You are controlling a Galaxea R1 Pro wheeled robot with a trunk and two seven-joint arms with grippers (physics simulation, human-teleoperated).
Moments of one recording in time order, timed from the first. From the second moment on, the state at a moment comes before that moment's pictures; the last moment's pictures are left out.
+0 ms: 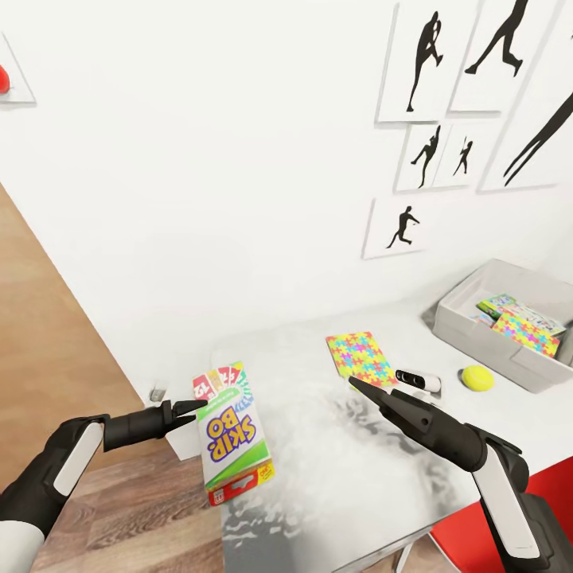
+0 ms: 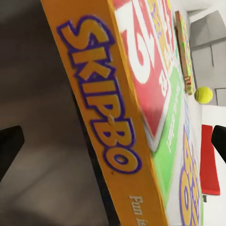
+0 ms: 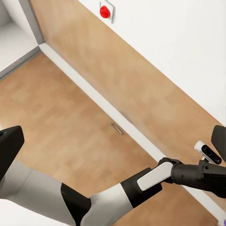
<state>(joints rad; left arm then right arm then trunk) -0.53 0.31 0.04 -0.98 0.59 0.94 -0.86 -0.29 -0.12 -0.12 -1.59 -0.80 0.83 1.24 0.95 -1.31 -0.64</state>
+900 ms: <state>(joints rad) -0.53 0.31 0.04 -0.97 0.59 0.93 -0.86 -0.29 -0.12 -0.12 -1.59 -0.80 0.83 1.24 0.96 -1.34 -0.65</state>
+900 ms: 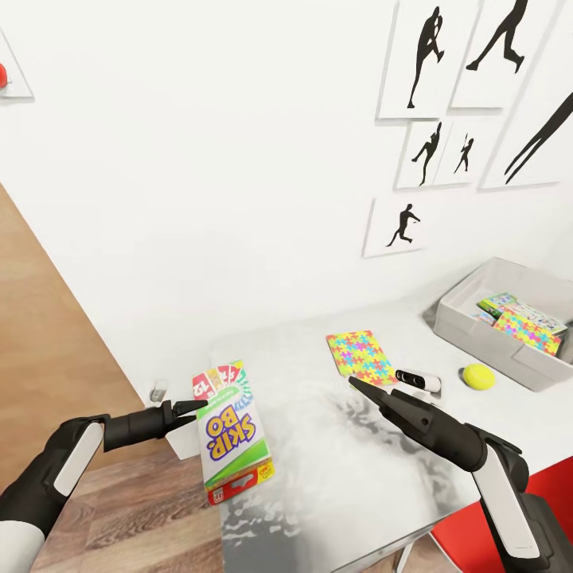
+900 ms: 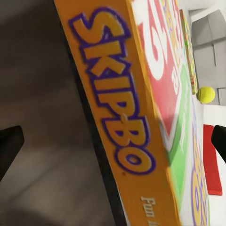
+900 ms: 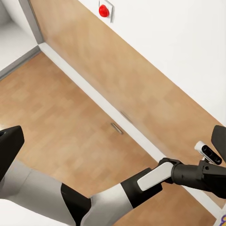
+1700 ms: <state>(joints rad) -0.53 0.31 0.04 -0.98 0.59 0.93 -0.86 -0.29 -0.12 -0.11 -1.59 -0.80 0.83 1.24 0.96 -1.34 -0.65</state>
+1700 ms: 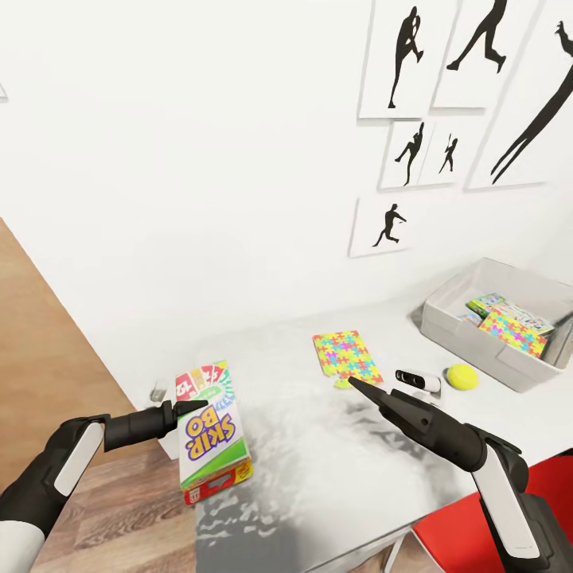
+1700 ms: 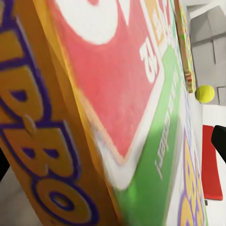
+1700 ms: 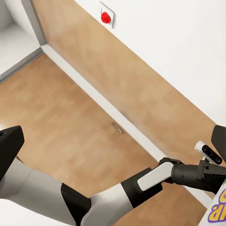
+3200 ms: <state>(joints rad) -0.54 0.32 0.05 -1.02 0.60 1.03 -0.94 -0.29 -0.12 -0.12 -1.59 -0.79 0.82 1.21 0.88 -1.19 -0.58</state>
